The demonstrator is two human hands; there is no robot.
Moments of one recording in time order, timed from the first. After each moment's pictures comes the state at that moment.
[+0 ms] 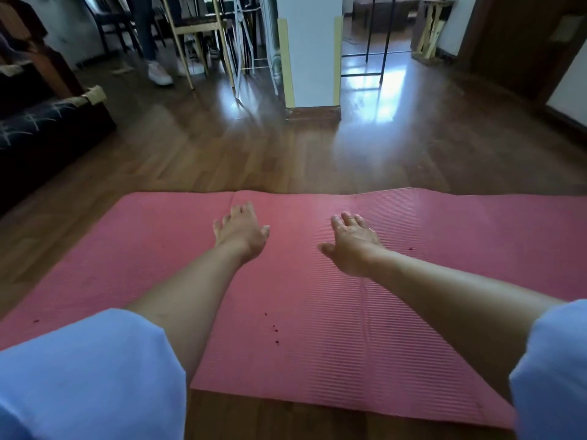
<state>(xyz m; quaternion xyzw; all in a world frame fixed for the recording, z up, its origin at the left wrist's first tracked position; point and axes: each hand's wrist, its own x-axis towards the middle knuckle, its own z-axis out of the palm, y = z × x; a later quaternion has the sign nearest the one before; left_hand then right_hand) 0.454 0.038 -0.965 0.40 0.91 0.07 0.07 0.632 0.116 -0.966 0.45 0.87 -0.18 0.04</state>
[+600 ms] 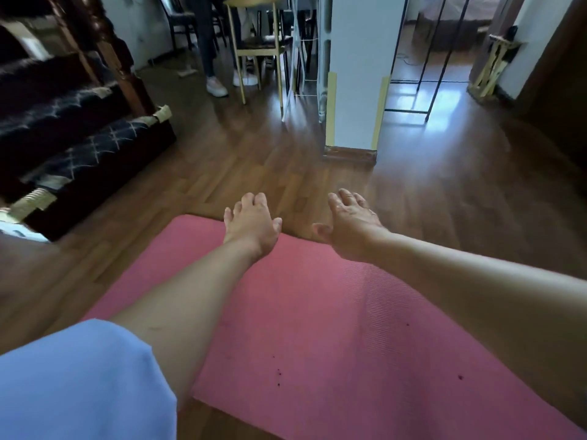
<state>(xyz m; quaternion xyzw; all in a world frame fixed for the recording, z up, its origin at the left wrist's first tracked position) 0.459 0.070 -0.707 0.35 0.93 0.13 0.03 0.589 0.173 -0.691 0.35 0.92 -0.18 0.01</state>
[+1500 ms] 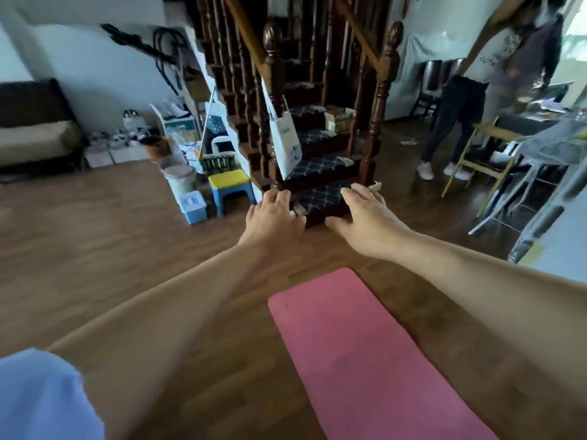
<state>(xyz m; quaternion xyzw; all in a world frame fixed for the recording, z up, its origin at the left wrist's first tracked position) 0.526 -0.253 -0.181 0.07 0.97 0.22 -0.06 0.543 -0.088 -0.160 -0.07 0.98 -0.18 -0.01</state>
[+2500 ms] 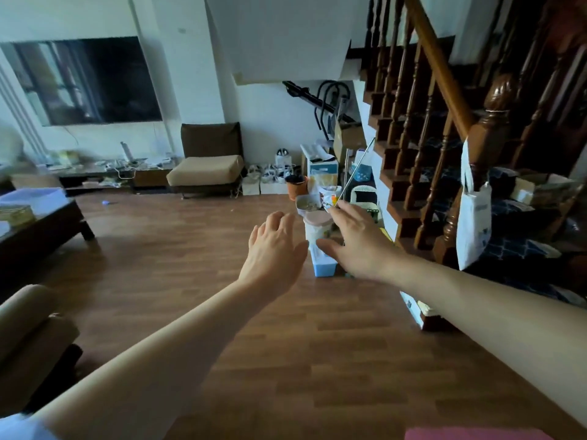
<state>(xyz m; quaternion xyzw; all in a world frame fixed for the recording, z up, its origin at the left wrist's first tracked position) 0.327 -0.675 -0.135 -0.12 0.96 0.15 -0.21 0.244 -0.540 -0.118 -0.38 0.91 -0.19 -0.05</state>
